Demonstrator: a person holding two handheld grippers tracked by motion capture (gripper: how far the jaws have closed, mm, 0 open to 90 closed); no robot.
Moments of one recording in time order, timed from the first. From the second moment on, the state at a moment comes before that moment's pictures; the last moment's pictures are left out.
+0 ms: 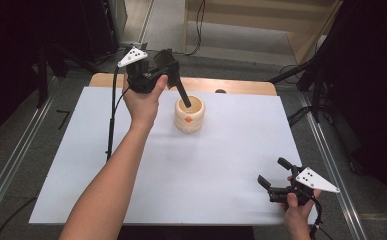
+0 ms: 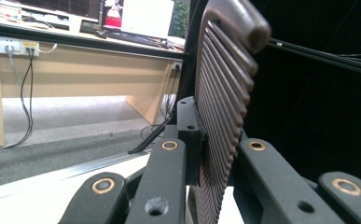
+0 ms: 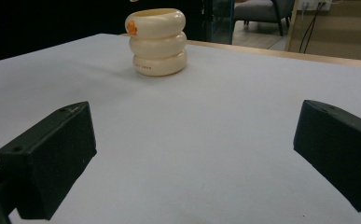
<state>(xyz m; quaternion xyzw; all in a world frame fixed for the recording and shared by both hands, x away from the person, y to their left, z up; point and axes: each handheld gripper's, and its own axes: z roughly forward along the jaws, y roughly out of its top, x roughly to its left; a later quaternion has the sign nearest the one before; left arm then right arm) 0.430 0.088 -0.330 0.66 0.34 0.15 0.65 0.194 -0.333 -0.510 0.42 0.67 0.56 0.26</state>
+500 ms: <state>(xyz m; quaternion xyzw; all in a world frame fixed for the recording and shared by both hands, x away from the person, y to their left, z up) 0.441 0.079 -0.357 0.66 0.36 0.14 0.64 0.194 -0.333 -0.510 0.42 0.67 0.56 0.26</state>
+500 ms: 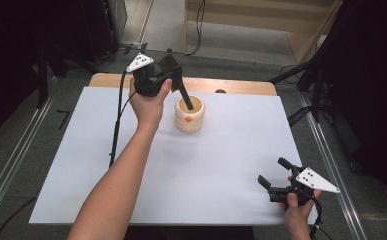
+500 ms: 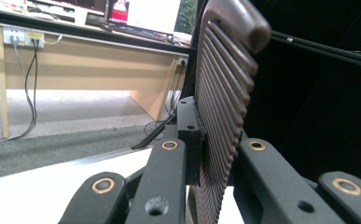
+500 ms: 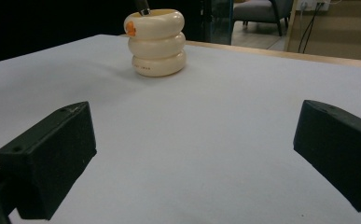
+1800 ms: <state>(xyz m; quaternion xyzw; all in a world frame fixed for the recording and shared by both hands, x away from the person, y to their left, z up) 0.448 0.061 -0.412 0.66 0.40 0.14 0.62 0.194 -0.333 -0.510 0.42 0.67 0.55 0.25</state>
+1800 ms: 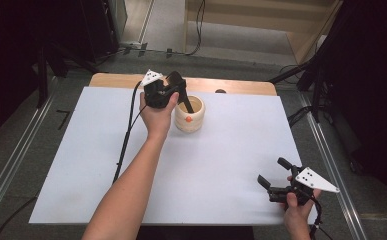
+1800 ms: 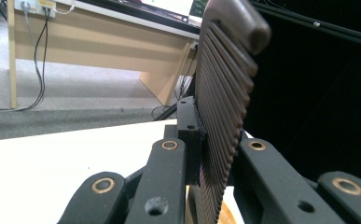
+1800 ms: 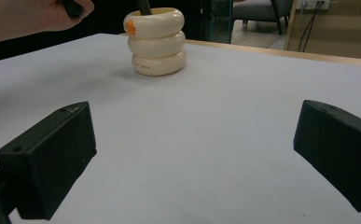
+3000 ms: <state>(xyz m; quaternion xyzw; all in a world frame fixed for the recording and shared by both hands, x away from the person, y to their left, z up) 0.456 0.066 -0.433 0.67 0.43 0.10 0.60 0.194 -0.333 -0.511 0.41 0.67 0.56 0.26</state>
